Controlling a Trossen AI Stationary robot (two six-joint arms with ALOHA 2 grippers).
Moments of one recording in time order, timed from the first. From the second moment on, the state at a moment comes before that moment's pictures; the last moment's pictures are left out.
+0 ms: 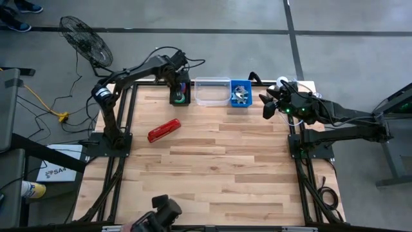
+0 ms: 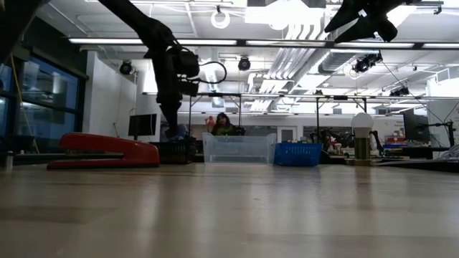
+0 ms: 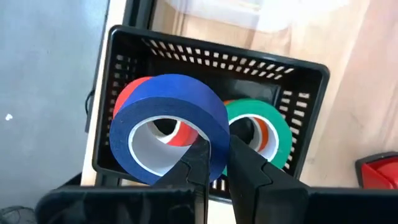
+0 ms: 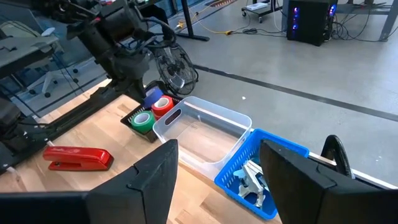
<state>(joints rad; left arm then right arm) 0.78 1.83 1.49 -0.91 0.03 0.55 -0.16 0.75 0.85 -0.50 0.59 0.47</state>
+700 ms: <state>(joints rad) 0.72 1.96 1.66 -1.08 -0.05 0.59 -0.16 0.75 0.85 -0.50 0.60 0.47</state>
